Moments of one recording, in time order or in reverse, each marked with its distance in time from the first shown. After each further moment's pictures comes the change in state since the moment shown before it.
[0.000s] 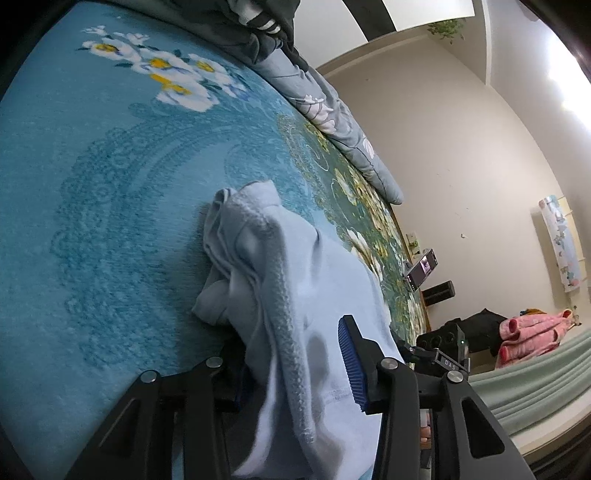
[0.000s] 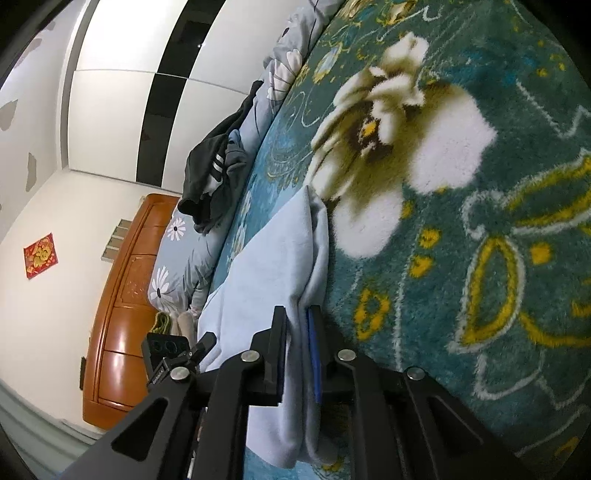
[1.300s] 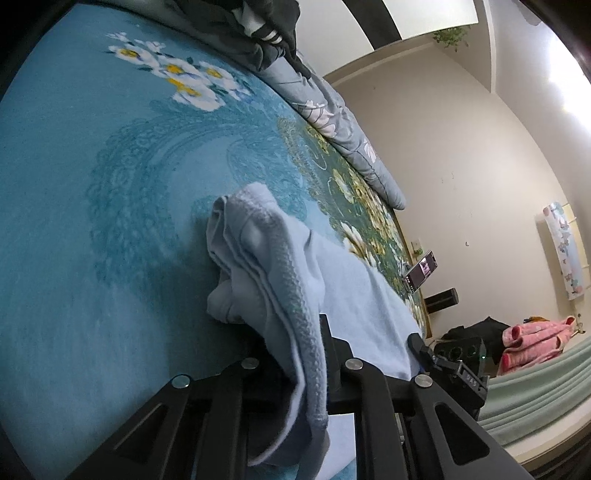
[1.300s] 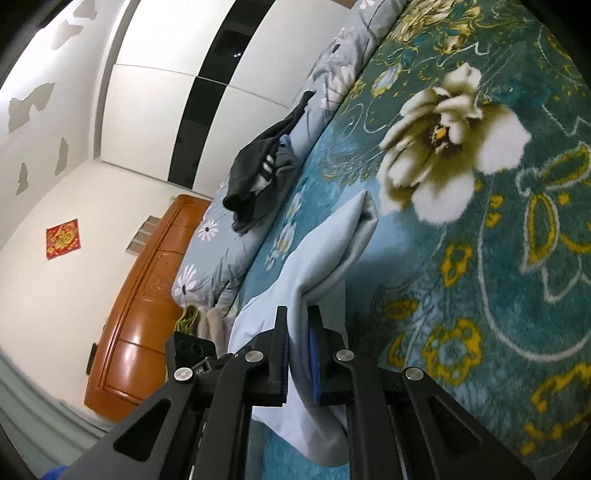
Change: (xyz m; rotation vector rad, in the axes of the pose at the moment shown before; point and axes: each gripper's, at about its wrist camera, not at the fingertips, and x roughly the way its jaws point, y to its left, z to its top) left arm -0.029 -0.023 -0.042 -0.010 -0.052 0.051; right arm -0.020 0.048 -0.042 -0.103 -0.068 0.089
